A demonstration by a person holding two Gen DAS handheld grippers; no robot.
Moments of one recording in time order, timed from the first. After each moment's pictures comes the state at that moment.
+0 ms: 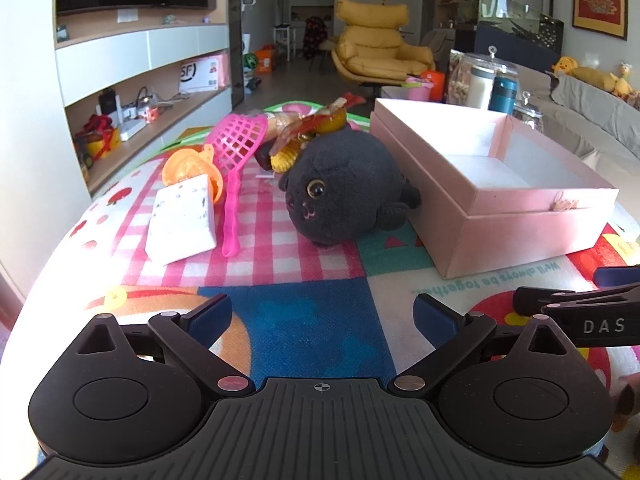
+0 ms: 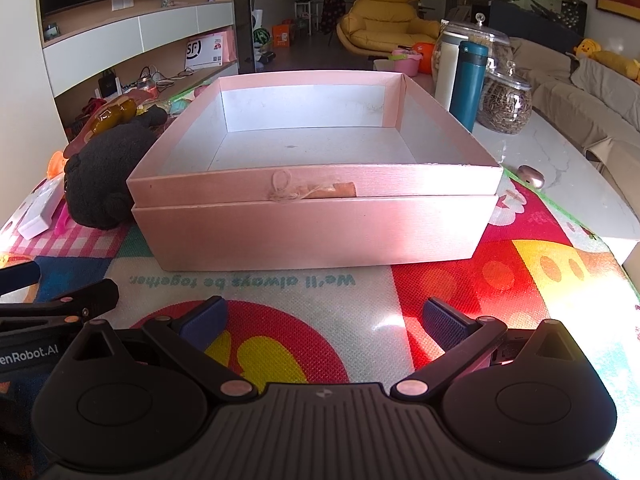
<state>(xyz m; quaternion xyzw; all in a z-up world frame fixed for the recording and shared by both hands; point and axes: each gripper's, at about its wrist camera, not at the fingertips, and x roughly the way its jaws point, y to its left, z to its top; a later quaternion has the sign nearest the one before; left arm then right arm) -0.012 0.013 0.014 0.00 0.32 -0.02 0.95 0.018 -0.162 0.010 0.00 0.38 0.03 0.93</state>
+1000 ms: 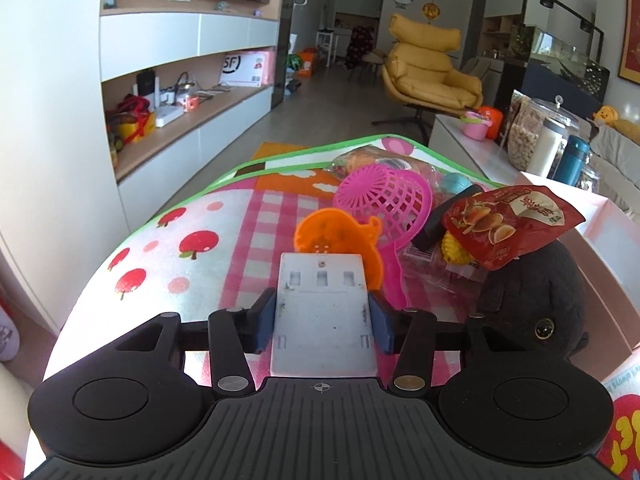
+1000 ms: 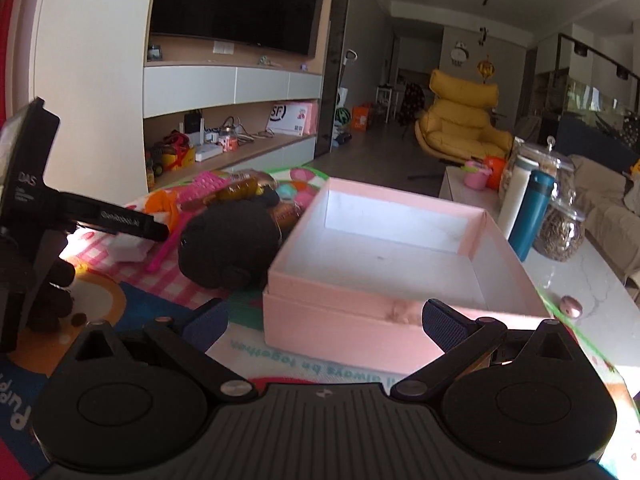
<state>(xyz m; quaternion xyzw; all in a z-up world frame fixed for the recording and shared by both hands) 0.064 0.121 0.015 -0.06 0.32 0.03 0.95 -0.012 -0.116 0.058 -0.09 0.23 0.14 0.96</state>
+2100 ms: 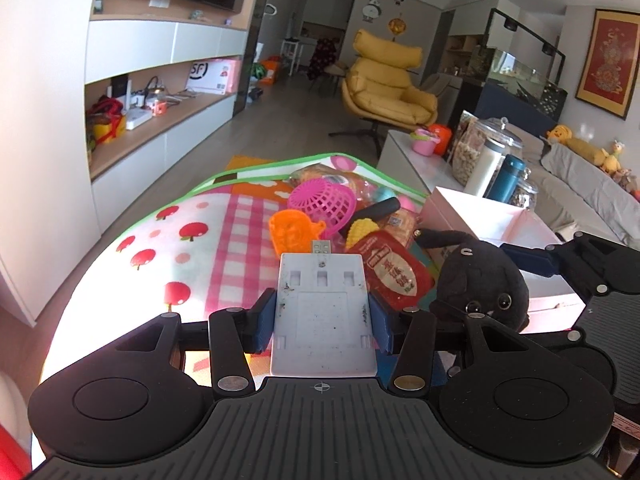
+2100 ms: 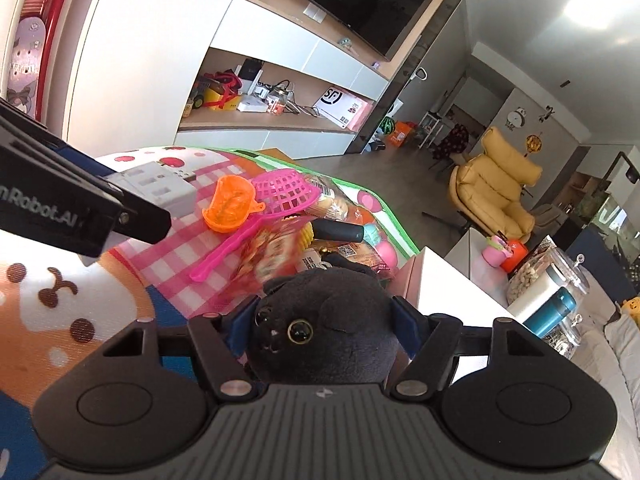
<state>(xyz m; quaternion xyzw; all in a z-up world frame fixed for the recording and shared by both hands) -0.015 0.122 0.064 -0.10 0.30 -0.04 0.95 0.013 0.005 0.056 -0.29 0.22 0.16 0.92</state>
